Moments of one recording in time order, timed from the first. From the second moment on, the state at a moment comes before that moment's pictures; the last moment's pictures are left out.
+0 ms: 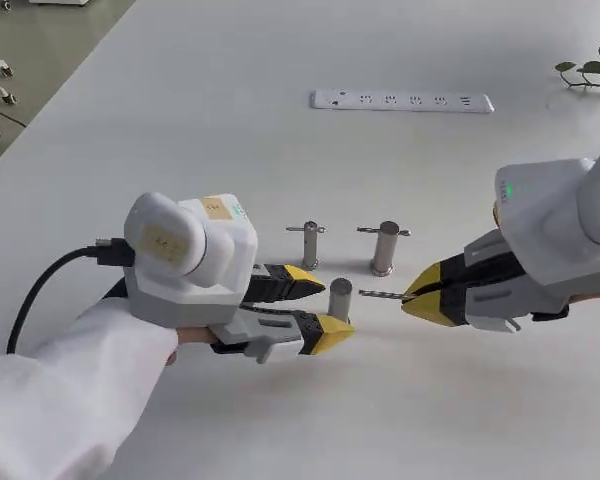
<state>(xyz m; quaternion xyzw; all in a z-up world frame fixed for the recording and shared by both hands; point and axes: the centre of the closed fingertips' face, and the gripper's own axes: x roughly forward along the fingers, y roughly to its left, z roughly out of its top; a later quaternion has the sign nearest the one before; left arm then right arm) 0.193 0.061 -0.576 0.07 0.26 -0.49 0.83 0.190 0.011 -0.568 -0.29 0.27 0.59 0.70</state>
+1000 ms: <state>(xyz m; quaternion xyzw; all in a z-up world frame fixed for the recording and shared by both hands) 0.199 0.058 -0.587 0.08 0.27 -0.49 0.82 0.196 0.027 -0.565 -0.33 0.25 0.63 0.65</state>
